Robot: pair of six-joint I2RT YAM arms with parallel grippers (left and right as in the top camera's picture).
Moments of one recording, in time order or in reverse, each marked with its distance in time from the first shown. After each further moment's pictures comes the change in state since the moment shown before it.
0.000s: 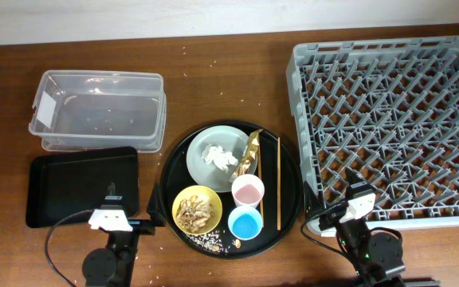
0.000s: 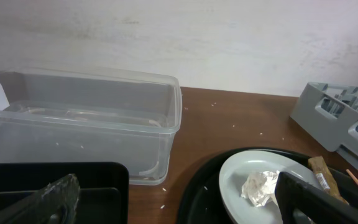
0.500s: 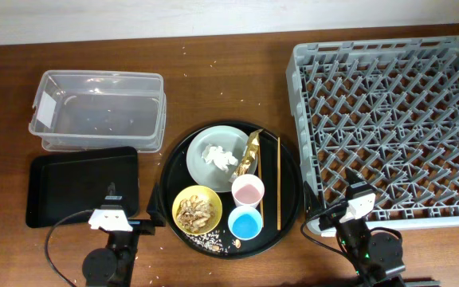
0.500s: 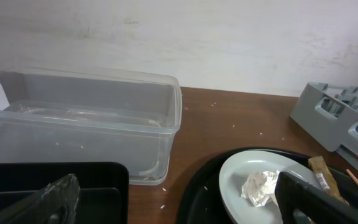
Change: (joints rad) left arm 0.000 0.000 0.000 0.000 0.000 0.000; right arm 0.000 0.000 0.000 0.000 0.000 0.000
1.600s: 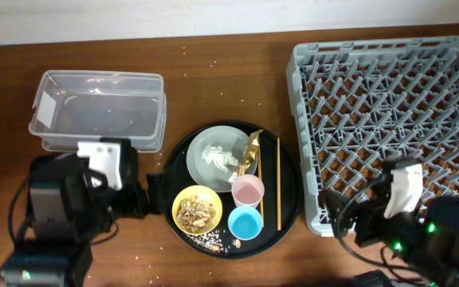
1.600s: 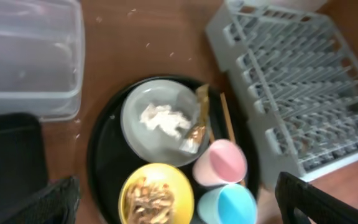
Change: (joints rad) left arm 0.005 0.843 1.106 -0.888 0.384 -0.015; right arm 0.000 0.635 1.176 -1.072 -0.171 0.183
